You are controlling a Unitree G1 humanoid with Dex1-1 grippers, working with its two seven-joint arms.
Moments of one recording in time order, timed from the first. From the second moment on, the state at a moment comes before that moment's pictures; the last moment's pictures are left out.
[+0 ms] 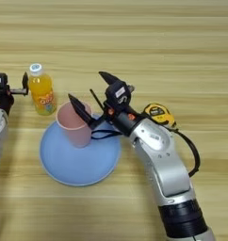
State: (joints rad) left arm -0.48 0.16 0.11 0.70 -0.01 -0.29 0.05; right arm -0.16 -0.18 0.14 -0.28 0.21 0.16 0.49
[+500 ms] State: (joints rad) left arm -0.48 0.16 0.11 0.70 -0.01 -0.29 0.05; right arm -0.20 -0.20 0.03 -0.20 0.22 0.16 0.46
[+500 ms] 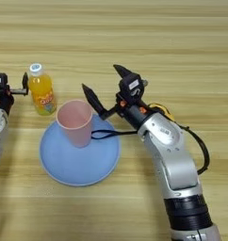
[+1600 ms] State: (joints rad) left arm -0.48 0.16 0.11 0.70 0.00 -0.29 0.06; right arm -0.23 -0.35 -0.06 0.23 0.05 0.10 0.35
